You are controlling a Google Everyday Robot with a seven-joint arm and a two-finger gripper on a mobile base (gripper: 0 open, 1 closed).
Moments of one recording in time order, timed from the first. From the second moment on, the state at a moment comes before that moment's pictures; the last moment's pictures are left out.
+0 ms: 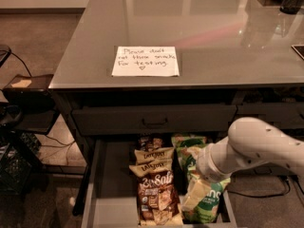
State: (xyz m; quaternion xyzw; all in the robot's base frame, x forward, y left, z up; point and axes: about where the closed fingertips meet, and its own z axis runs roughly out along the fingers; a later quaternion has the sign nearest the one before) arm 0.412 -0.109 0.617 -0.59 0.76 0.19 0.18
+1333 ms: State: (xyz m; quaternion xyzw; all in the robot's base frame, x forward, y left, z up) arm 0.437 -0.050 0.540 -0.59 0.73 0.22 0.26
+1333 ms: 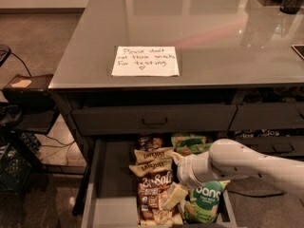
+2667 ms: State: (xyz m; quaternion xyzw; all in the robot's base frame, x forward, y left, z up) arm 0.479 -0.021 0.489 -0.65 0.68 0.18 0.28
